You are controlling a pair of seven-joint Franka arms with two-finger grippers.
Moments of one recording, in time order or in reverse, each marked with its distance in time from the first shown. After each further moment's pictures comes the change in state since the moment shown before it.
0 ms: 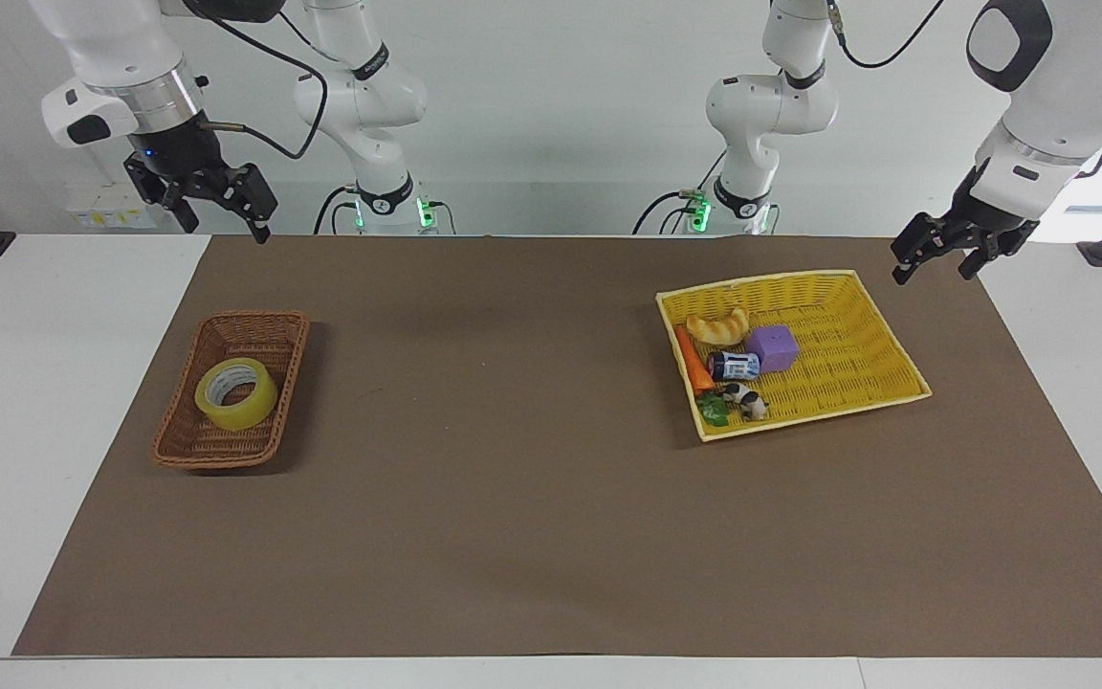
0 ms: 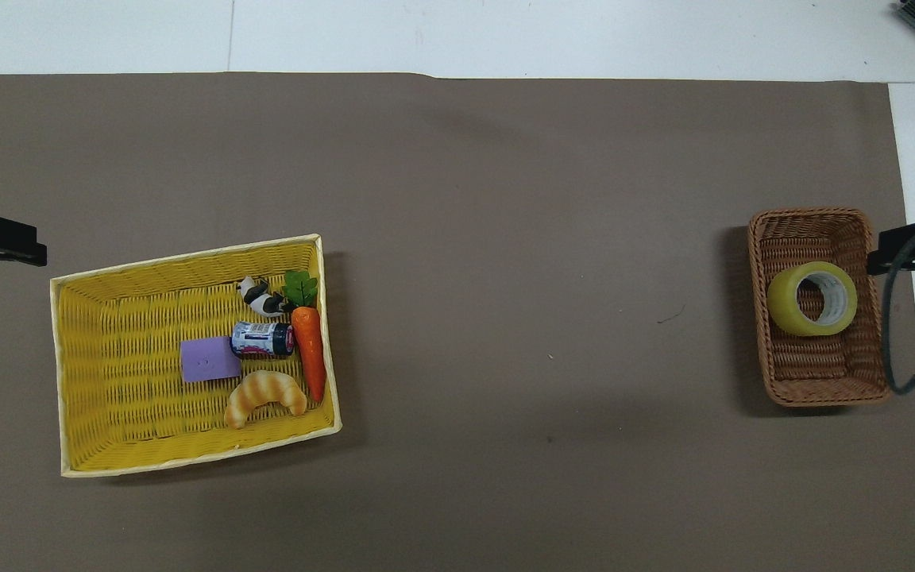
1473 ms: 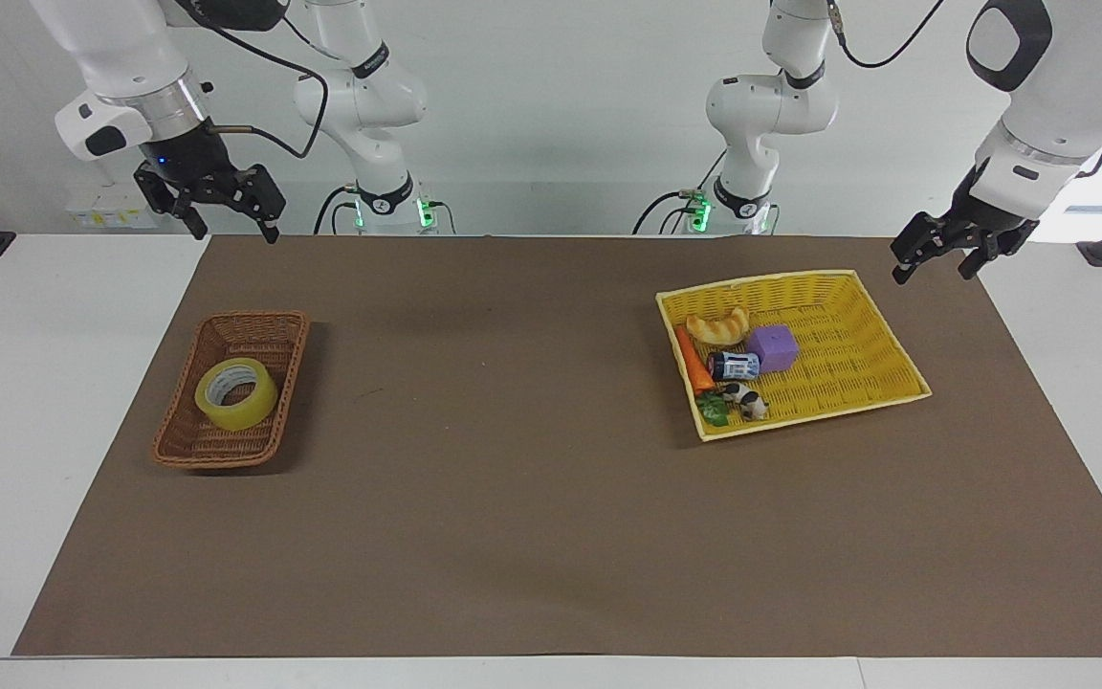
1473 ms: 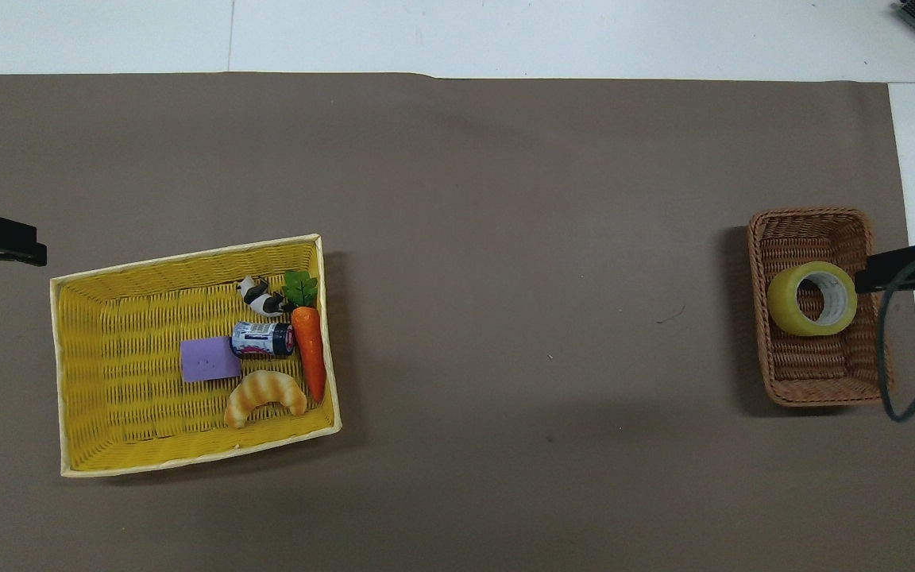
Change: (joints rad) left arm 0.000 0.000 0.001 0.000 0.000 0.000 0.000; right arm -0.003 -0.056 0.004 -0.096 0.009 0.044 -0.100
